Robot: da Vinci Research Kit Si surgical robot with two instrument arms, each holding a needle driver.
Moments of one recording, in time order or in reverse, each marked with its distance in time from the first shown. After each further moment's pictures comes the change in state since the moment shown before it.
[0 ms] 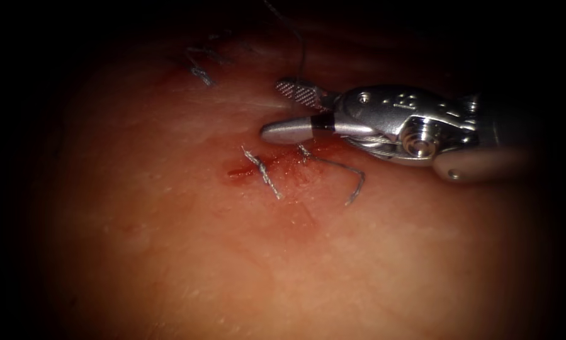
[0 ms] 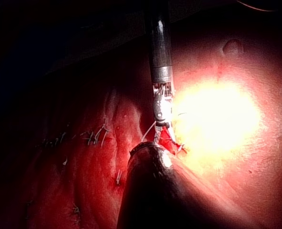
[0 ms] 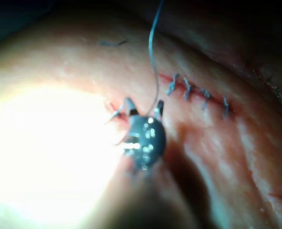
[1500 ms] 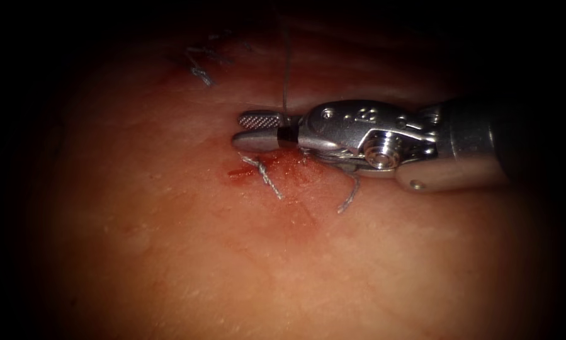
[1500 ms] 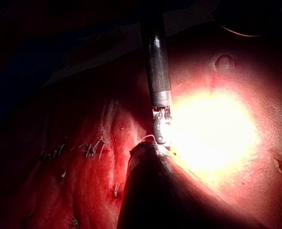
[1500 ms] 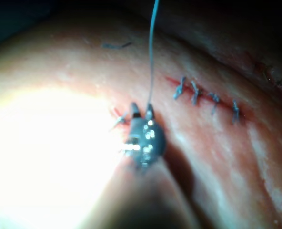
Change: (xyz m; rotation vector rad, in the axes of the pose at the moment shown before) right arm -0.001 -0.001 0.003 0.036 -0.003 -0.036; left arm 0.003 0.002 -0.003 0.026 0.038 0.034
